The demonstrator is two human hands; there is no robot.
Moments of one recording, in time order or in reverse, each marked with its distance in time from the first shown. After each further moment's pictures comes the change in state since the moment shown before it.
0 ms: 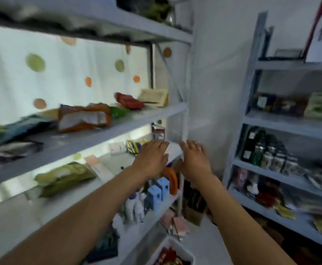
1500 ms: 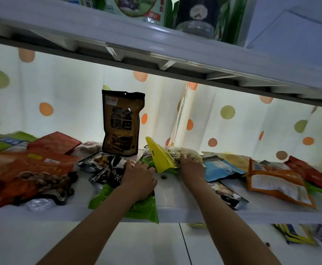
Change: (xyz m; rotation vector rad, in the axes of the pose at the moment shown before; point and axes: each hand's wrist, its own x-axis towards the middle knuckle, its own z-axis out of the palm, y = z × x) left_hand -0.350 -0.367 -0.277 0.548 -0.175 -0.897; right_hand 0.092 -0.599 0.100 -0.146 -0.033 -0.664
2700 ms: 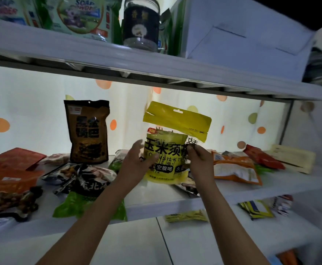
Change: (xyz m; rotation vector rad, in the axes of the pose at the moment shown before) left_hand 0.001 0.074 -0.073 -1.266 0.211 -0.068; right_hand -0.099 0.084 -0.083 1.490 0.524 0.291
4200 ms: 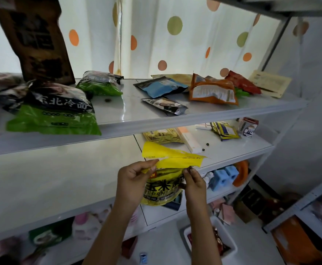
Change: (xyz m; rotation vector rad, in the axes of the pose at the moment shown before) left_hand -0.214 -0.073 0.103 -0.490 -0.006 -0.190; right_hand -0.236 0.111 -0.097 0.045 0.276 0.673
